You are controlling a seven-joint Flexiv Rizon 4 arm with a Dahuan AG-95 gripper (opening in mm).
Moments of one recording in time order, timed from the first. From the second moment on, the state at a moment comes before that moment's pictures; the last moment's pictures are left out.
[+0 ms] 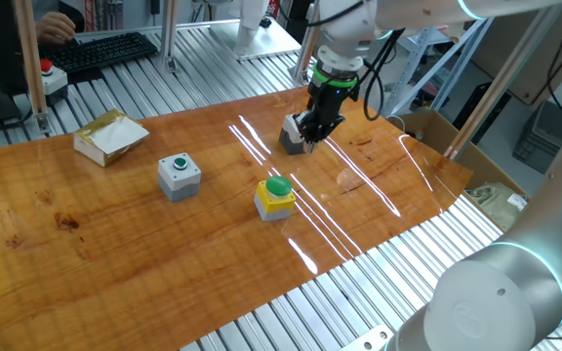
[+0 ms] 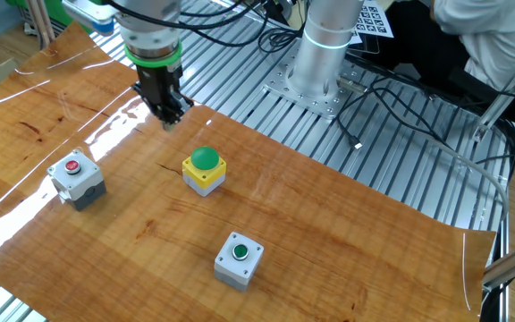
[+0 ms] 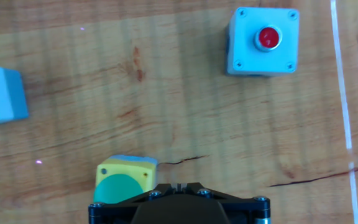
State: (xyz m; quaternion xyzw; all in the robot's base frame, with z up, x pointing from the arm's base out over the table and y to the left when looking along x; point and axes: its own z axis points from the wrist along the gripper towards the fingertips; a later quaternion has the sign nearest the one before) arm 0.492 -0.132 0.144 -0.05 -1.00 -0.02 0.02
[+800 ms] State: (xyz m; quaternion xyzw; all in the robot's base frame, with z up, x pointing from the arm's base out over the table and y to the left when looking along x) arm 0.492 -0.075 0.127 -0.09 -1.00 -0.01 0.01
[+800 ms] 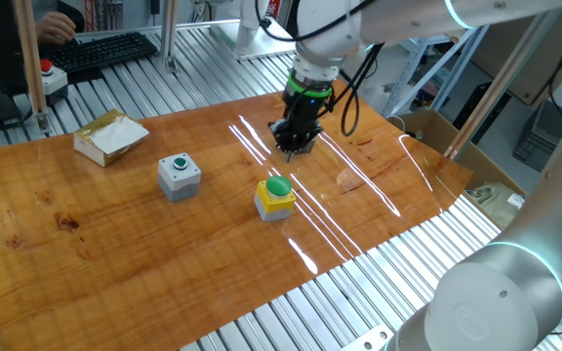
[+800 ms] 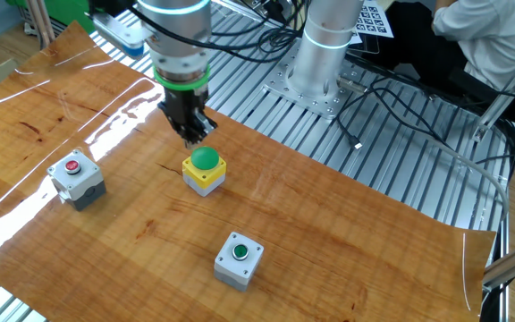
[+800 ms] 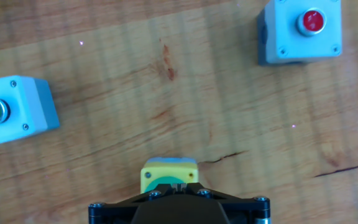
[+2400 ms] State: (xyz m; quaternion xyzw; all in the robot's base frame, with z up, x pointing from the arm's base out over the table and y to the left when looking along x) arm 0.478 -0.065 0.086 -0.09 -1.00 -0.01 -0.01
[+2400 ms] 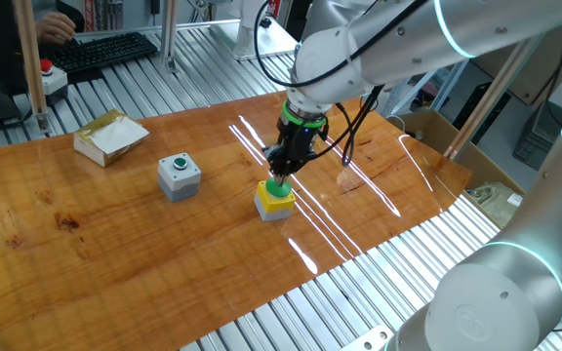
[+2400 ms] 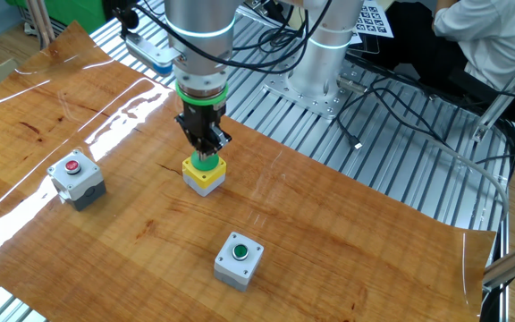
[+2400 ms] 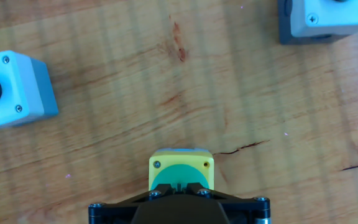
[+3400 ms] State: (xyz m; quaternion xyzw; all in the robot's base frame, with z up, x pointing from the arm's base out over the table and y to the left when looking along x) arm 0.470 -0.025 0.138 -0.14 -0.99 -0.01 0.01
